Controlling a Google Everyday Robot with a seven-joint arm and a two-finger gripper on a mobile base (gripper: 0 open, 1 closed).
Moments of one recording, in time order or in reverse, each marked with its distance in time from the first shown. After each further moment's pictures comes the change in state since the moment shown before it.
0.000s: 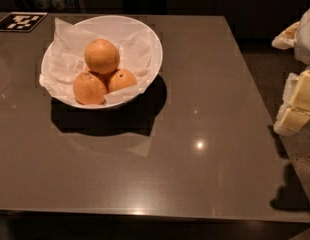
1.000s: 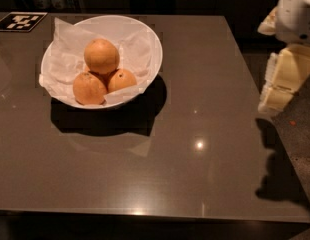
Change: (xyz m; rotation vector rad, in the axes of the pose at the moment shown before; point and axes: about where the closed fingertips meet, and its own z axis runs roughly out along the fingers) arm -0.026 -0.018 -0.007 -0.009 0.034 -0.007
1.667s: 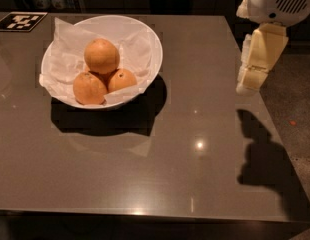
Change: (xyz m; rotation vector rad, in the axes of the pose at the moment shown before) arm -0.045 -0.023 -0.004 0.019 0.007 -0.066
